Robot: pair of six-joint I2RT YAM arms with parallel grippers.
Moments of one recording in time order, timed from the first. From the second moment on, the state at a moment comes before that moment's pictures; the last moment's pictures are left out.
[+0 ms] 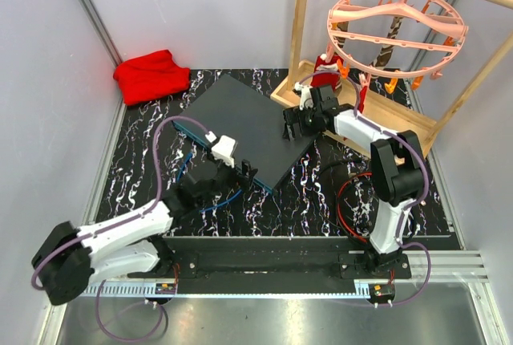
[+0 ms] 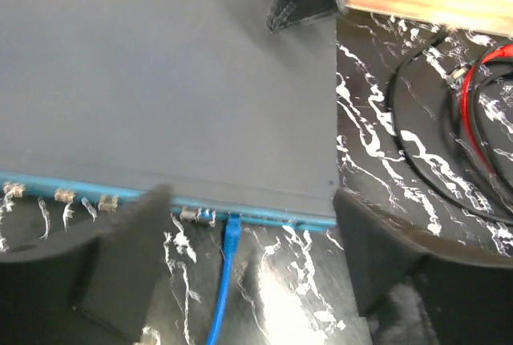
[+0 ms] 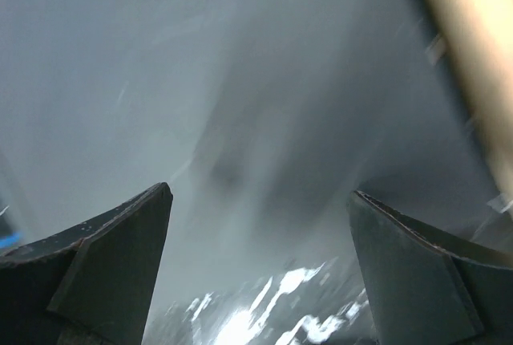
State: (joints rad) left arm -0.84 1.04 0.48 0.28 -0.22 -0.23; right arm 0.35 1.92 1.37 -0.31 -0.29 0.06
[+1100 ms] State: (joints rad) left arm -0.80 0.67 0.64 -0.19 -0.35 -0.03; right arm 0.31 1.60 0.91 -0.49 0.10 0.69
